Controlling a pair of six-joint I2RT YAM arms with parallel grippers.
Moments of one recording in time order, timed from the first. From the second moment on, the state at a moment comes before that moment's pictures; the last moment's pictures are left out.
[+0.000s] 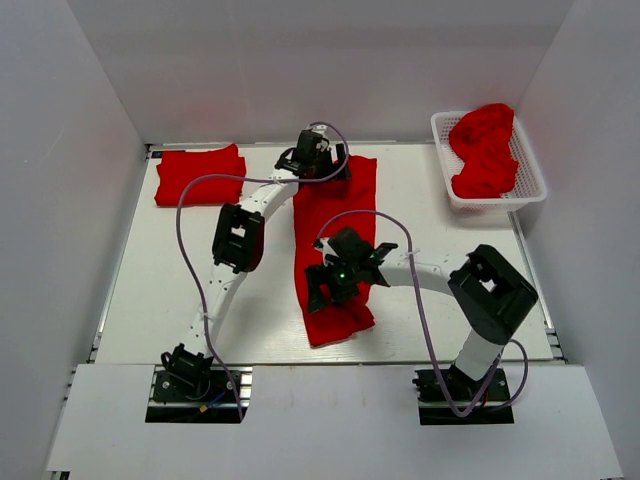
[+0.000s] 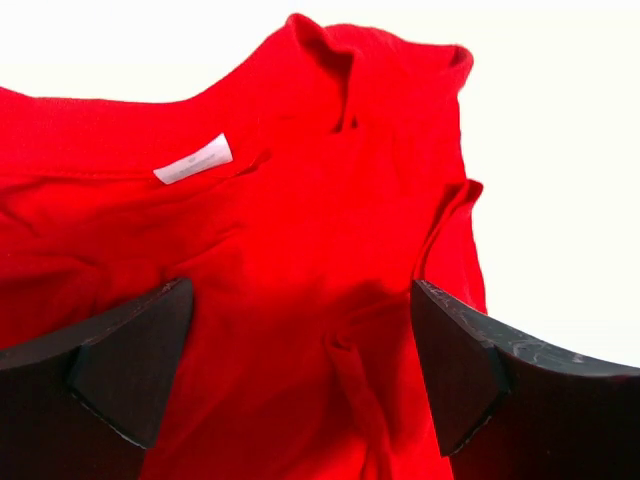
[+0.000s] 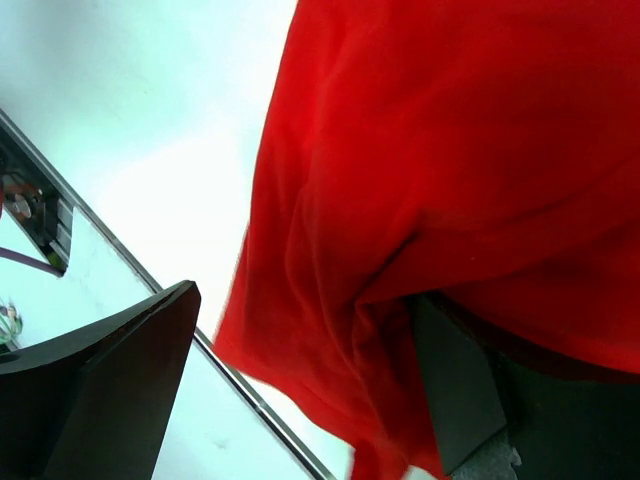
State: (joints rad) left arm -0.45 2.70 2.42 -0.34 0.18 -0.44; right arm 0.85 1.69 0.93 -0.25 -0.42 0.43
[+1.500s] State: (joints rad) left arm -0.66 1.39 1.03 -0.70 -0.03 -0.54; right arm 0.89 1.16 0.69 -0.64 0.02 0.74
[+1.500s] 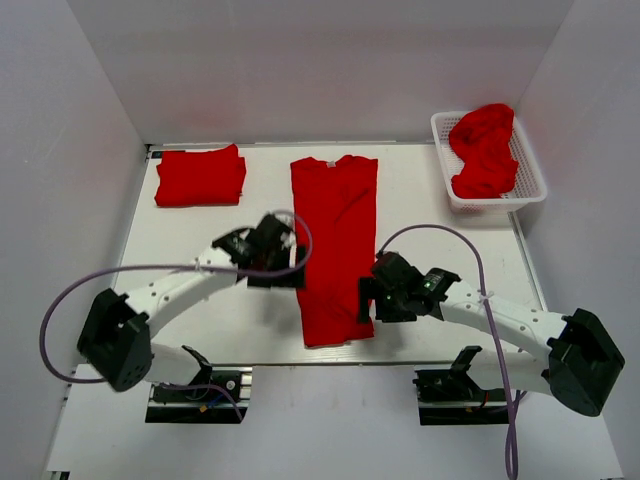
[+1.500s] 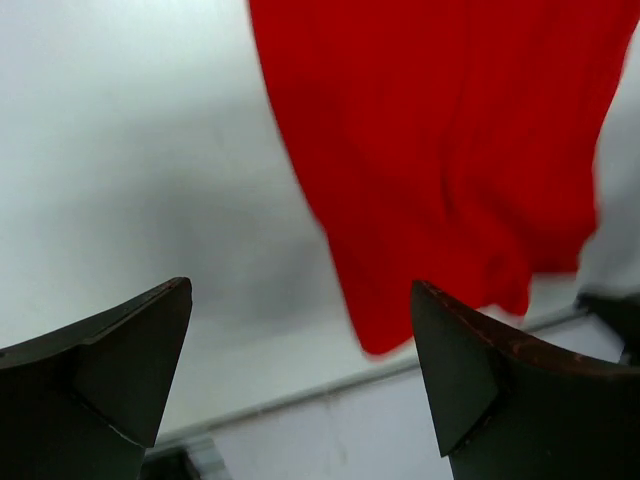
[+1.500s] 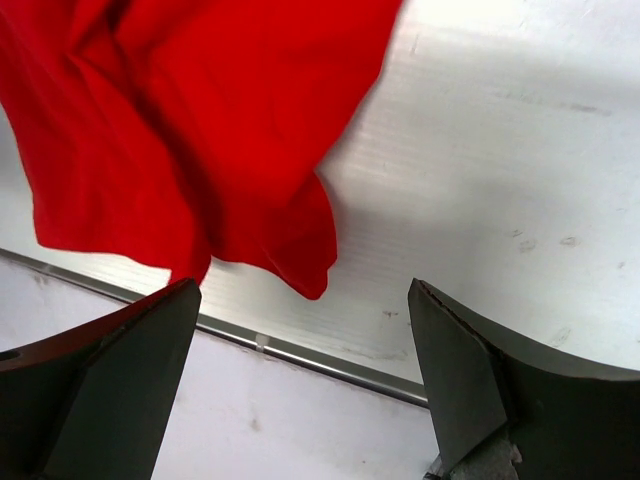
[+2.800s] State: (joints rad) left arm -1.11 1.46 0.72 -0.41 -0.10 -0.95; right arm 0.94 1.23 0.58 -0.48 -0.03 0.77
